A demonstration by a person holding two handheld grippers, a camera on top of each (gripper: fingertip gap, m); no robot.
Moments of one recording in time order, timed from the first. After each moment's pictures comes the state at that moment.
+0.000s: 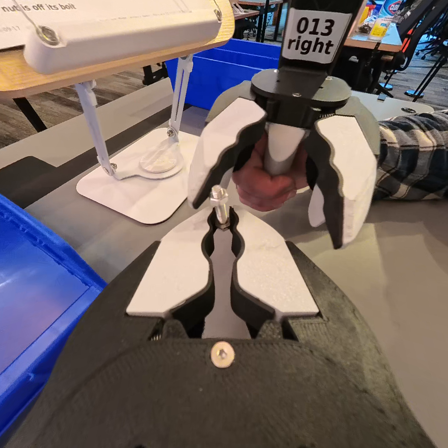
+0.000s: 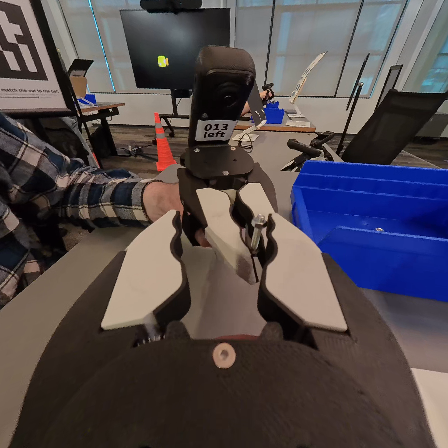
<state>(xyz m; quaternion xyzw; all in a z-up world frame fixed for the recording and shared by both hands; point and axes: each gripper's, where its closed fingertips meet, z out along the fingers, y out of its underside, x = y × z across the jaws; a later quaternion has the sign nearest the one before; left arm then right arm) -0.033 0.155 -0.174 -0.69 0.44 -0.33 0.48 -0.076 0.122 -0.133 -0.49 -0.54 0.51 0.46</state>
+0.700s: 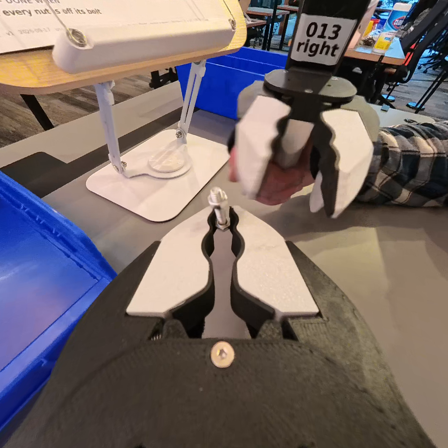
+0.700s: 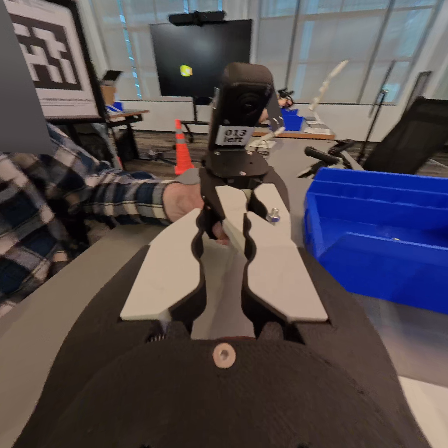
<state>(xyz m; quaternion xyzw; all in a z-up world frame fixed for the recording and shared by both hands) -0.041 0.161 -0.172 -0.70 0.42 -0.33 0.48 -0.067 0.119 -0.127 -0.46 -0.55 0.53 0.45</state>
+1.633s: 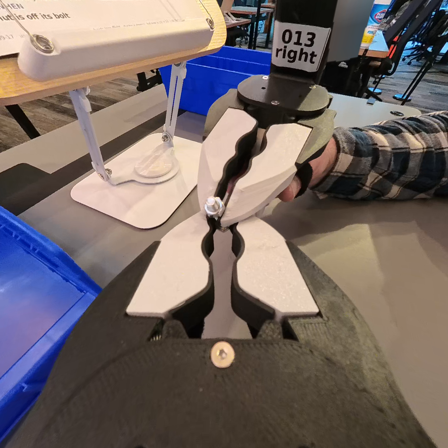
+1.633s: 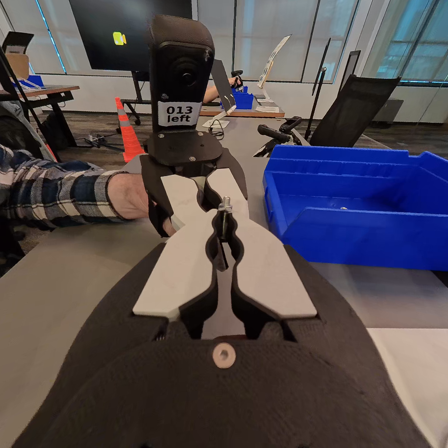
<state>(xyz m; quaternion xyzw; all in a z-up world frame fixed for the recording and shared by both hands) -0.031 0.152 -0.172 -0.68 0.44 -0.34 0.48 -0.075 0.147 -0.142 -0.53 -0.52 0.46 0.49</state>
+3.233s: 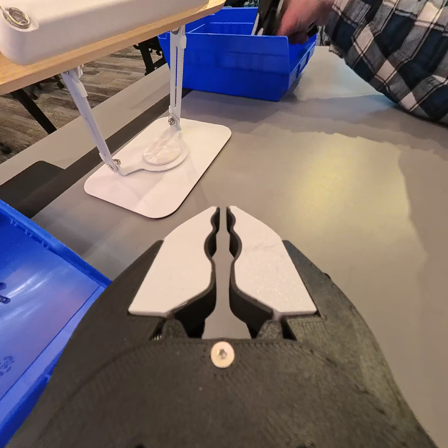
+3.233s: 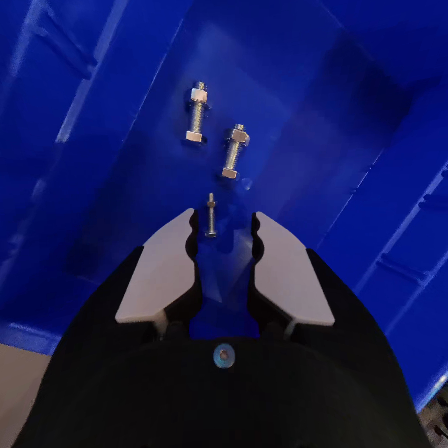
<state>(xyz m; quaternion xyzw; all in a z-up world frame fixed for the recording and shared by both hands) -0.032 0.160 -0.192 -0.68 0.48 -0.28 0.48 0.409 0.293 -0.260 -0.95 -0.24 -0.04 0.18</state>
